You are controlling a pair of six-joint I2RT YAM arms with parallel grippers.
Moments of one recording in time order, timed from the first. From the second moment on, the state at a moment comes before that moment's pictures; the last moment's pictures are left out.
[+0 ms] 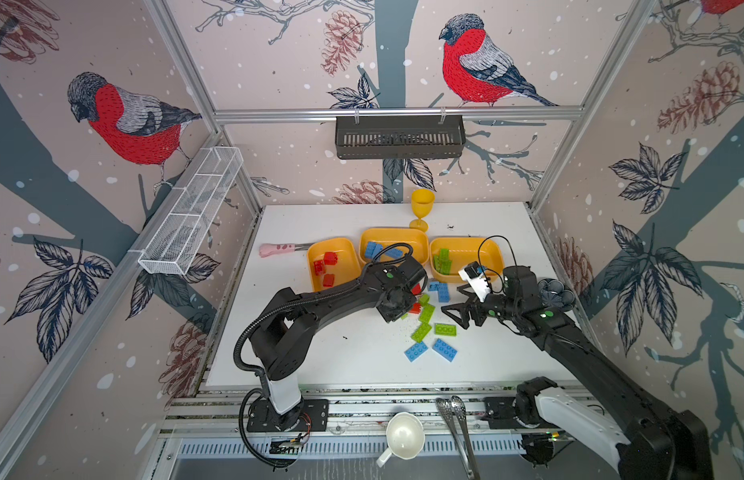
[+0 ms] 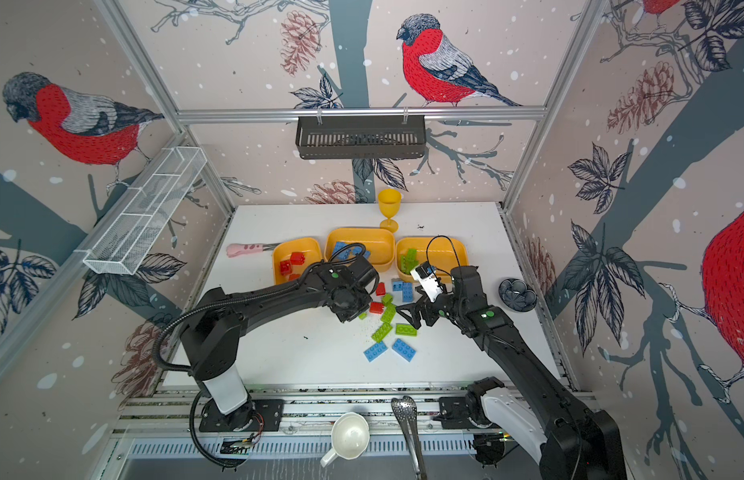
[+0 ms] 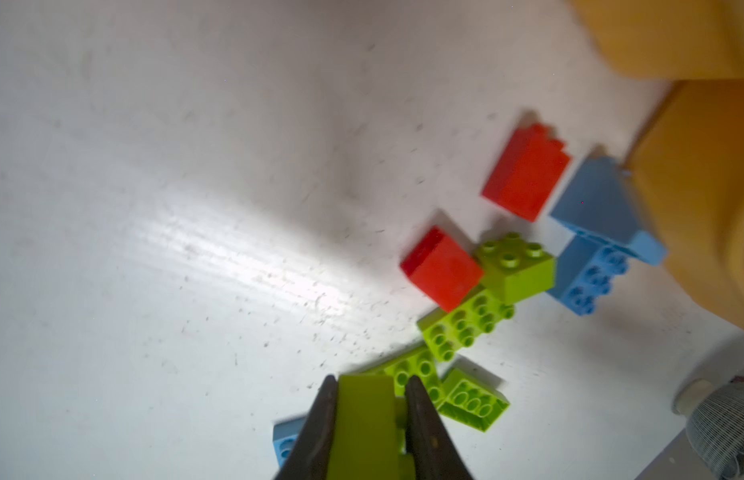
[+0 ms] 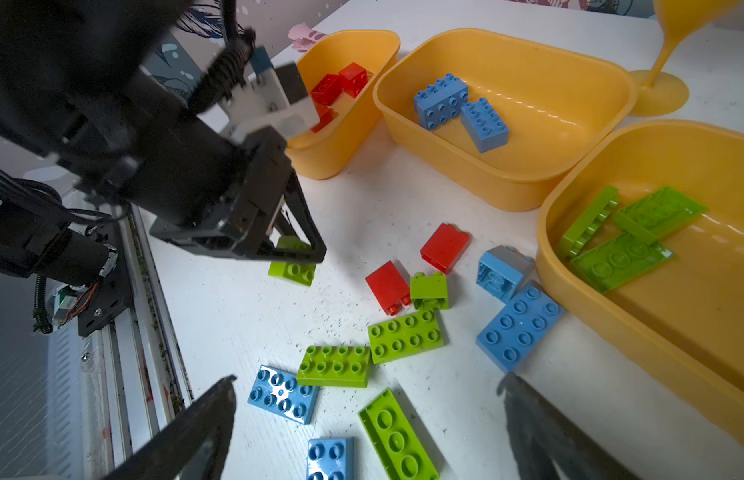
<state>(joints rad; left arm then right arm) -0.87 1.79 1.37 -0.81 -0.04 -1.37 0.30 0.96 0.60 -0.32 -0.65 -0.15</state>
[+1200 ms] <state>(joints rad) -0.79 2.42 2.26 -0.64 0.34 -0.48 0.12 1.03 0.74 -0.35 -0.40 -0.05</state>
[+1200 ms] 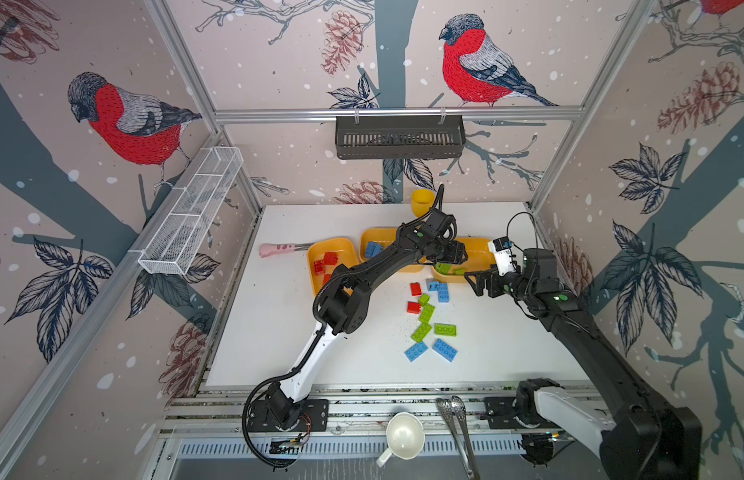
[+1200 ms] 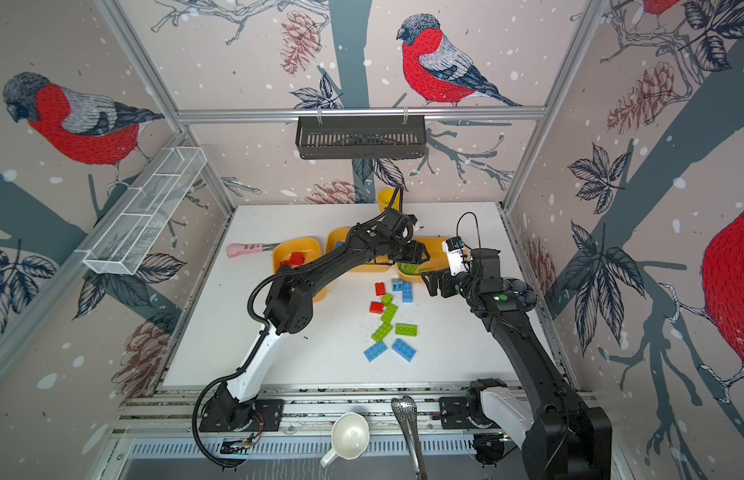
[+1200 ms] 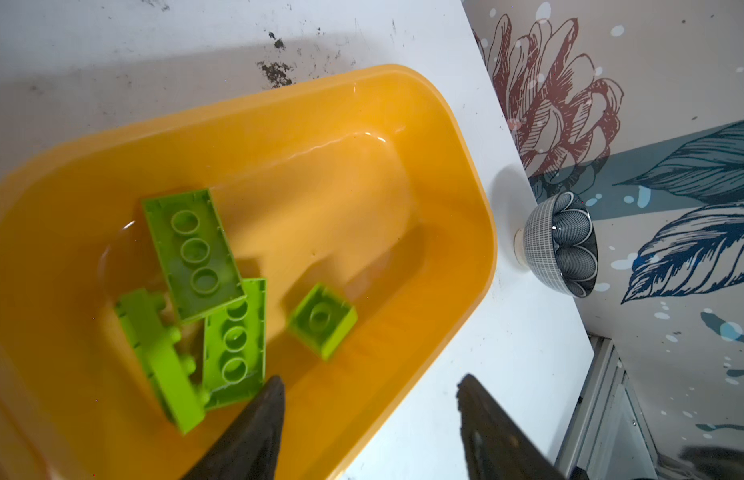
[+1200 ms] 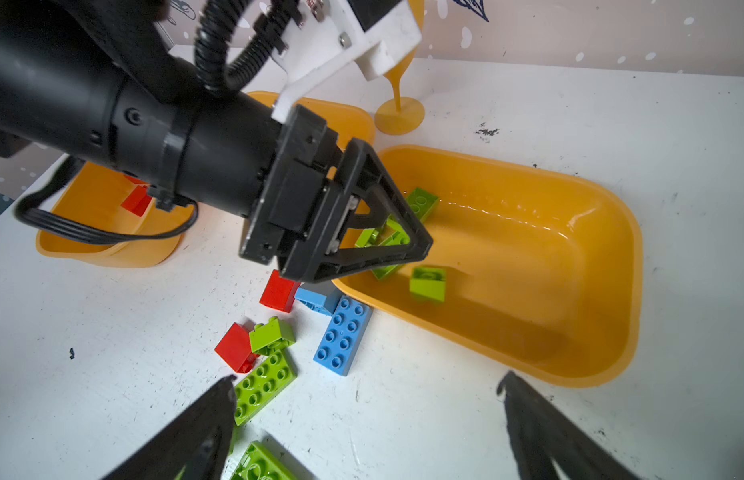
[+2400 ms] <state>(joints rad) -0.35 1.36 1.15 -0.70 0.37 -0.12 0.60 1.47 0.96 -0.42 -0.42 -0.41</state>
